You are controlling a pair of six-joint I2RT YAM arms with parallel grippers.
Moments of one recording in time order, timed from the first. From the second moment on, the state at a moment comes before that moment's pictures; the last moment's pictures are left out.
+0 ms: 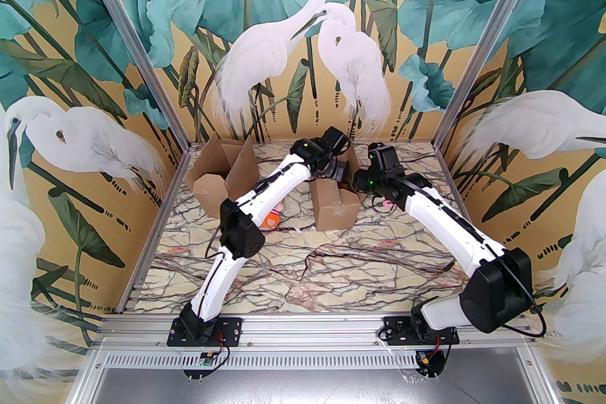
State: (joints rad) left arm -0.76 2.39 2.58 -1.20 -0.34 -0.37; right arm 0.37 1.45 1.23 -0.56 -0.01 0.48
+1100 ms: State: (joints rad) left arm -0.73 2.24 2.52 -1.28 -0.42 -0.30; right arm 0.37 1.44 1.18 -0.50 0.00 0.54
